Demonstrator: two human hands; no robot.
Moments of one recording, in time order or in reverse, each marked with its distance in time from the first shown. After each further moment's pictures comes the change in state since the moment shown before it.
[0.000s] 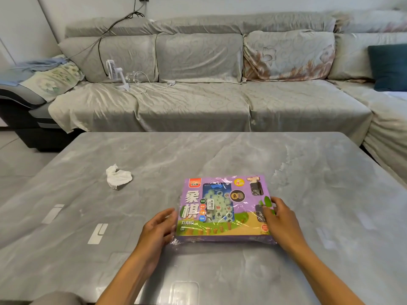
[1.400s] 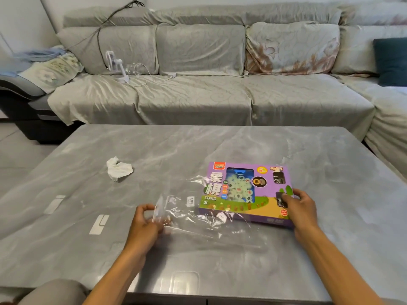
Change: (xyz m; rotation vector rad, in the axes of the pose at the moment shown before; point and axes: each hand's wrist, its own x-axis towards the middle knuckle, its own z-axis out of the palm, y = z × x) left_hand -0.013 0.011 -0.018 0.262 0.244 0.065; right_hand 0.027 0.011 -0.020 0.492 0.220 0.335
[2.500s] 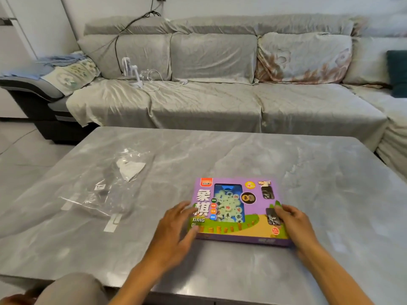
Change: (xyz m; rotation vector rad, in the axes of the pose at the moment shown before) left_hand -0.017 -0.010 0.006 0.700 -0.202 0.774; right_hand -0.039 0.005 0.010 -0.058 -0.261 0.022
